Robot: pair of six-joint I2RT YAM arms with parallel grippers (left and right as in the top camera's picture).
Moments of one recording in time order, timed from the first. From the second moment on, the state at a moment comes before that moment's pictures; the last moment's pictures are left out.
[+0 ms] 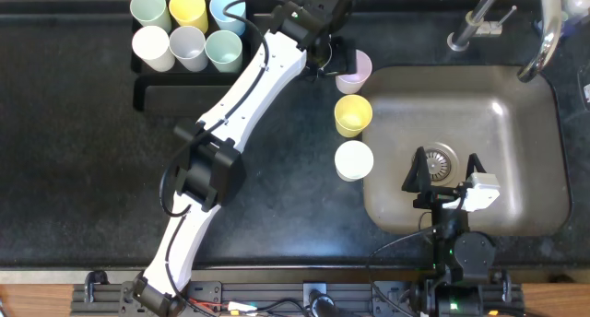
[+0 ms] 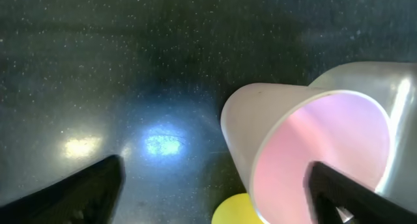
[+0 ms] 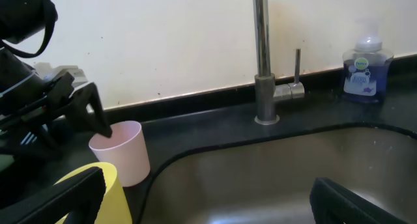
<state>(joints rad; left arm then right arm) -0.58 2.44 2.41 -1.17 0.08 -0.68 -0.03 0.01 0.02 -0.02 0.02 0.21</state>
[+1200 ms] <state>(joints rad) -0.14 1.94 2.39 -1.65 0.02 -0.80 -0.03 0.01 0.02 -0.02 0.02 0.21</state>
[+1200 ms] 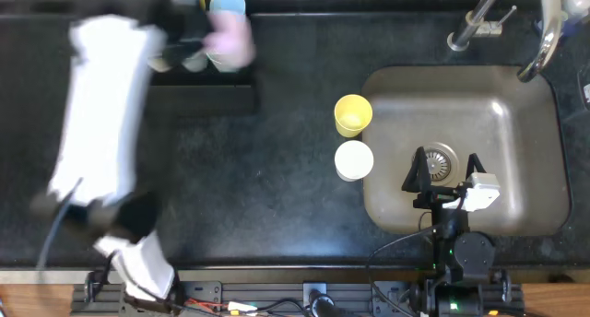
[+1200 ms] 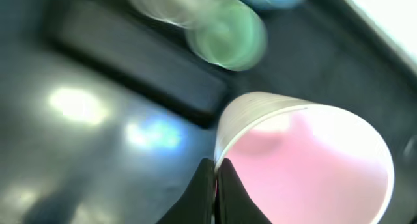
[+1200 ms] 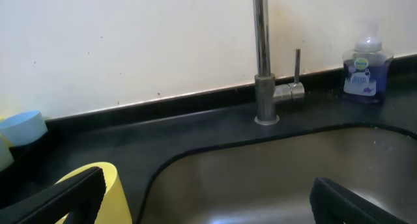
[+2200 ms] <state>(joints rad) 0.17 1.80 1.65 -1.13 -0.03 -0.85 -0.03 0.01 0.02 -0.02 0.02 0.21</state>
